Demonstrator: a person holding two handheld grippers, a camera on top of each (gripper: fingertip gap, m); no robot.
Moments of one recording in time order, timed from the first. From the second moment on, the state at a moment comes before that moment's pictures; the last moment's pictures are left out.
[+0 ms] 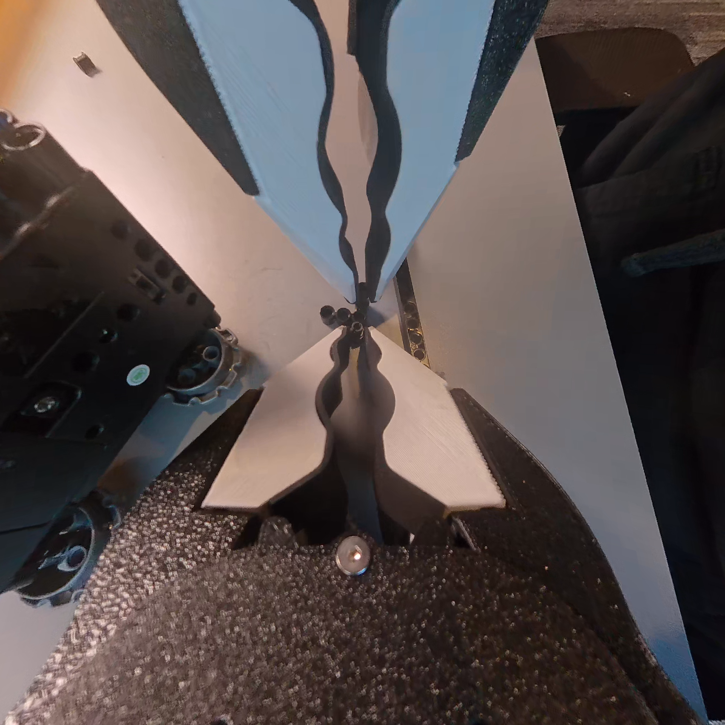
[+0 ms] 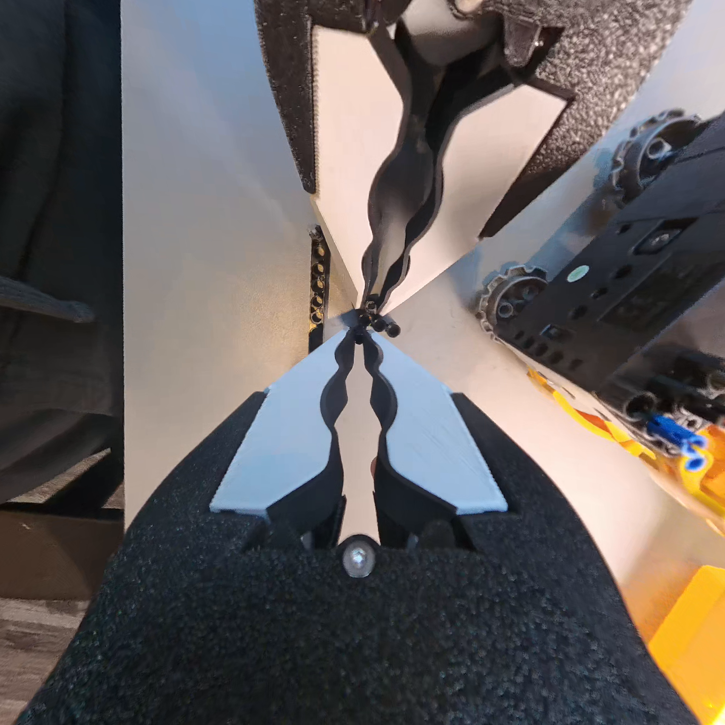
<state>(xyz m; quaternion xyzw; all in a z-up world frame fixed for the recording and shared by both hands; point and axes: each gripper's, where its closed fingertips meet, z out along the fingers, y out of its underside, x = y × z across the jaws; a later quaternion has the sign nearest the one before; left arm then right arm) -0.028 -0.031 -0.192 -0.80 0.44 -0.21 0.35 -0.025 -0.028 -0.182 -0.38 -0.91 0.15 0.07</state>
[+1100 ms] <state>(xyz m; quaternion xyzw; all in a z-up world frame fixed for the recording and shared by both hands) -0.031 -0.032 -0.192 -0.82 0.40 -0.21 0.35 -0.028 -0.029 -0.188 -0.42 -0.89 0.14 0.08</state>
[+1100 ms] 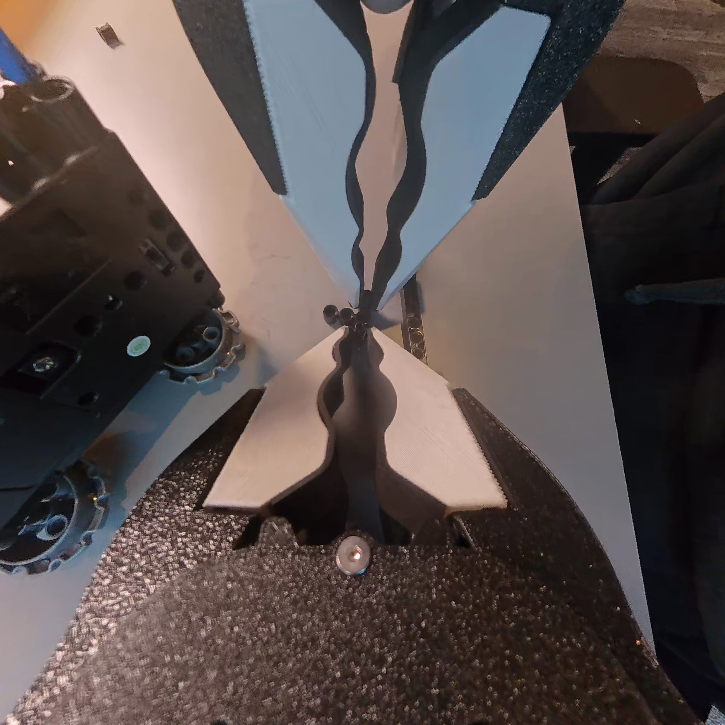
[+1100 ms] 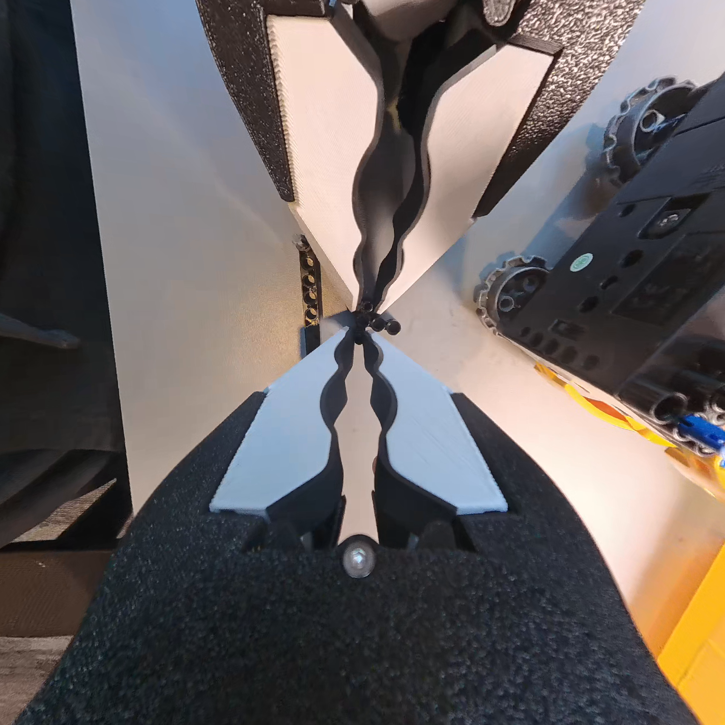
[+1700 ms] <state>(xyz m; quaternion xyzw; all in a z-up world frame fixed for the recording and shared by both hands) -0.032 -0.034 -0.193 -0.81 0.42 -0.20 0.36 -0.030 -0.030 -0.179 -0.46 -0.85 0.20 0.13</state>
